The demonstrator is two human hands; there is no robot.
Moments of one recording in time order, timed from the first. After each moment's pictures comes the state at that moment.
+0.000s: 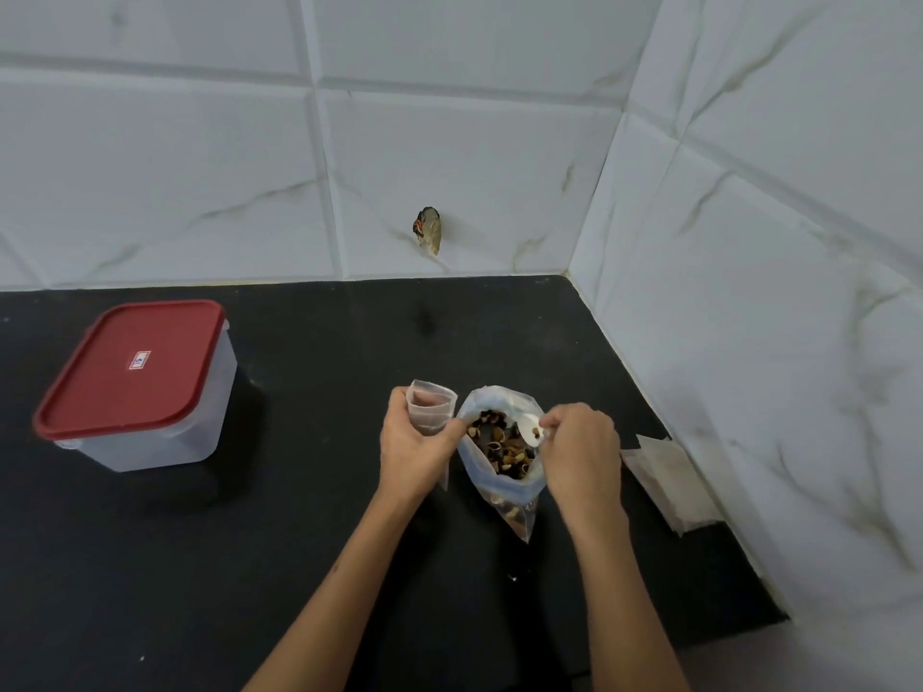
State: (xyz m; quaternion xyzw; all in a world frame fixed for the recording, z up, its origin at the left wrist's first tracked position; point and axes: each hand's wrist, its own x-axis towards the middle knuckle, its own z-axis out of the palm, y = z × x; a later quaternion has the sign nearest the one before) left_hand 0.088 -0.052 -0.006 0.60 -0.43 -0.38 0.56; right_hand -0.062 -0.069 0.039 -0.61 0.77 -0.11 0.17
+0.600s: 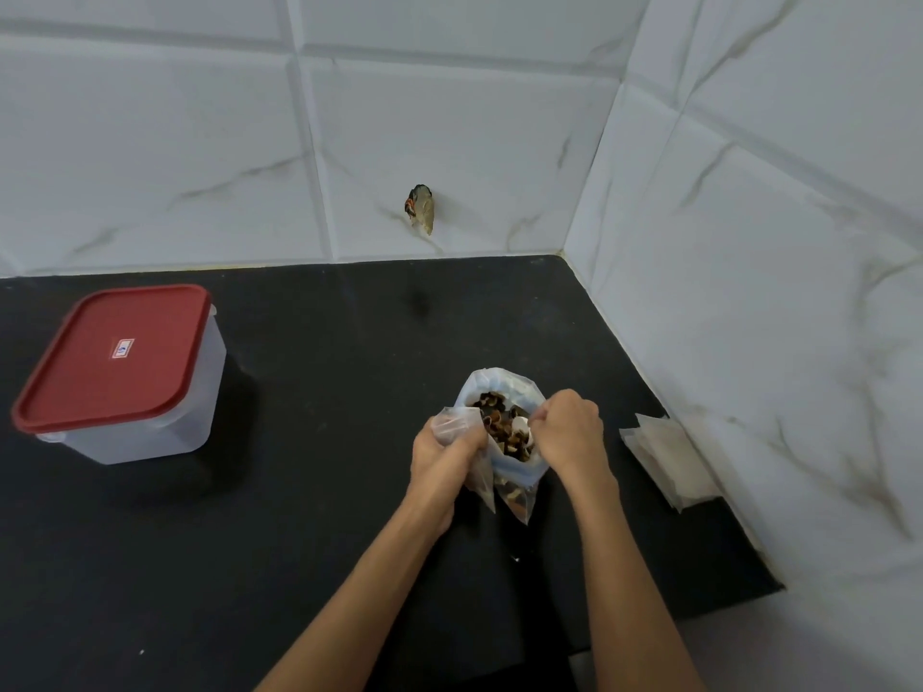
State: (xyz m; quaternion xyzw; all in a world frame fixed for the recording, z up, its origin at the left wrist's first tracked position) left_hand 0.065 -0.042 -0.030 0.57 -0.30 -0.59 0.49; right_hand -0.065 -0.092 0.005 -0.58 0.78 -0.12 0.22
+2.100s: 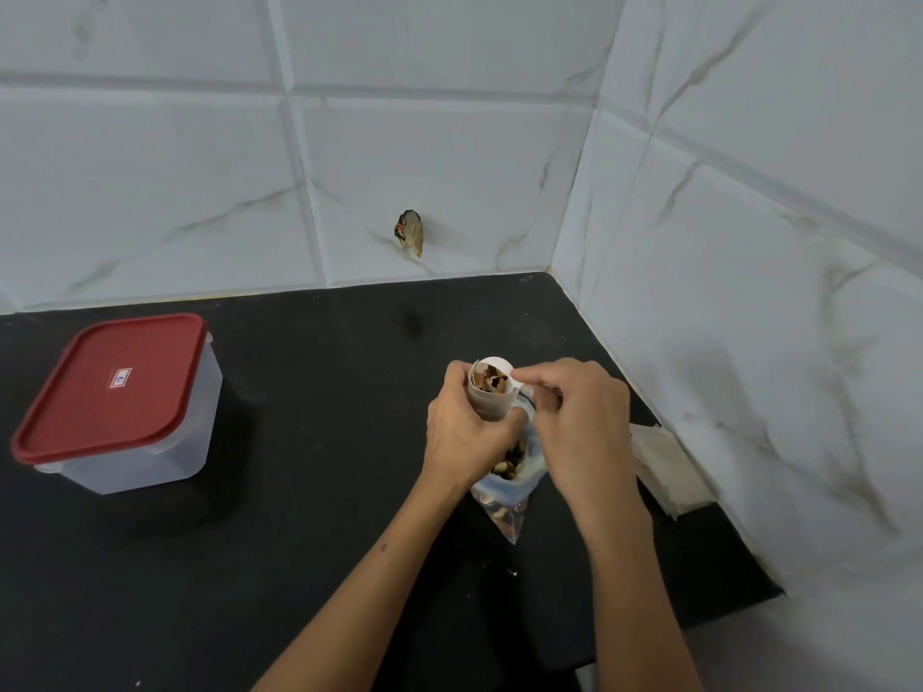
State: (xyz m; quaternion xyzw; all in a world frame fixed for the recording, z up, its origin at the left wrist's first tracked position) left_hand 0.048 -0.062 0.020 0.57 -0.54 -0.36 0.50; right_hand -0.054 -0.037 0.098 -0.68 0.66 -0.29 0.13
